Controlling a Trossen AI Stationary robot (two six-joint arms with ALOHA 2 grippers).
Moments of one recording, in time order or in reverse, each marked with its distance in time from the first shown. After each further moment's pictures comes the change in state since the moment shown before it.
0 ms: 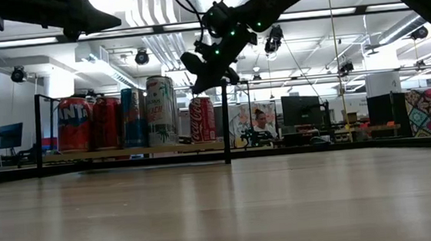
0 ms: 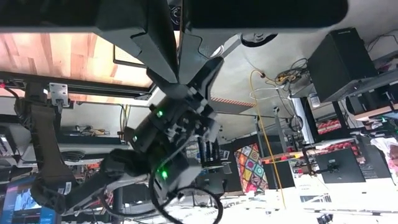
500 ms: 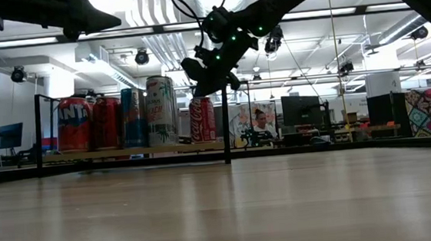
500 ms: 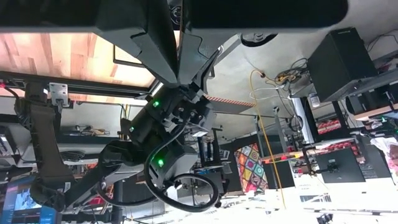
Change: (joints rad) left arm 0.000 -0.001 0.000 0.000 0.000 0.000; right arm 0.016 0.002 -0.067 0.042 -0.003 0.003
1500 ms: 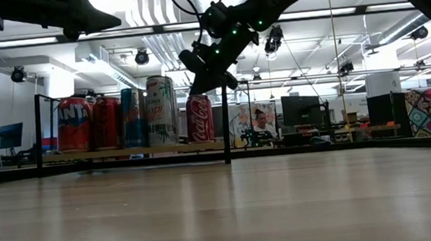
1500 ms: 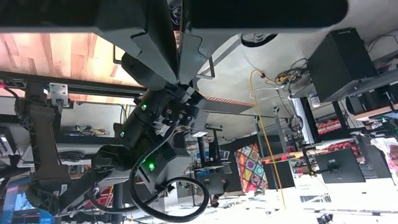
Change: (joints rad) left arm 0.000 0.001 0.000 0.000 0.000 0.000; right arm 0.028 -0.020 -0.002 -0.055 -0.079 0.044
